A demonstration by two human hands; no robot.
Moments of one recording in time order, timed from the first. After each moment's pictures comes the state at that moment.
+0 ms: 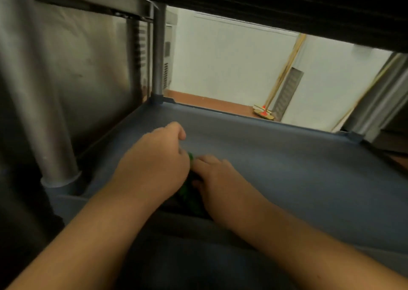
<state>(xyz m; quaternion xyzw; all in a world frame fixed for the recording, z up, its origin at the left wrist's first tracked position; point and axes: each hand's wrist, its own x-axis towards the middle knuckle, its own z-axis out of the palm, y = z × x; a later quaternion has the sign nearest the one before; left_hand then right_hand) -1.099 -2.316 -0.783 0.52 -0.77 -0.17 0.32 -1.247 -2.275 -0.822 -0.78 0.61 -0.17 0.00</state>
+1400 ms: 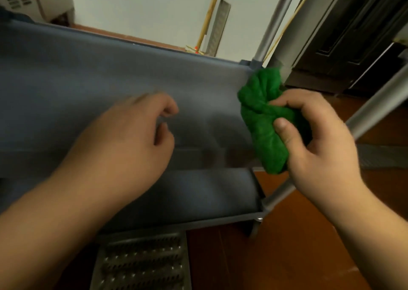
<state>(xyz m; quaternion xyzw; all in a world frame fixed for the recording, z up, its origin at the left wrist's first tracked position) -1.269 -2.162 -0.816 0.34 -0.86 -0.18 0.33 -1.479 -2.011 -0.787 -0.60 0.69 -0.36 -0.18</state>
